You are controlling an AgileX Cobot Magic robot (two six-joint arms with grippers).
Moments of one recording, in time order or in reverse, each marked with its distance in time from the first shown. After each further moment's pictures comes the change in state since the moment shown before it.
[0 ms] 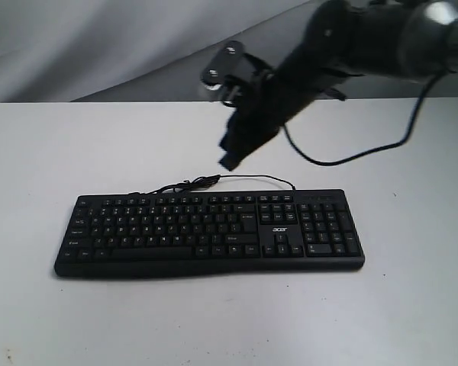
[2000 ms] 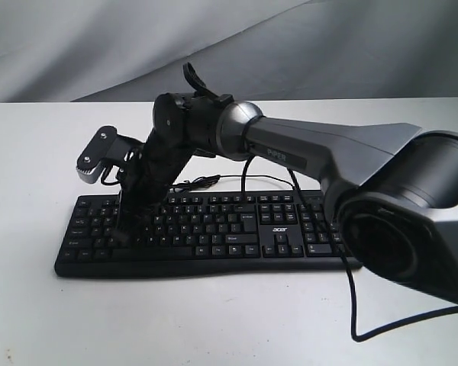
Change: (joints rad) left arm 0.000 0.000 0.000 0.000 0.000 0.000; right arm 0.254 0.453 -0.471 -0.058 0.107 0.142
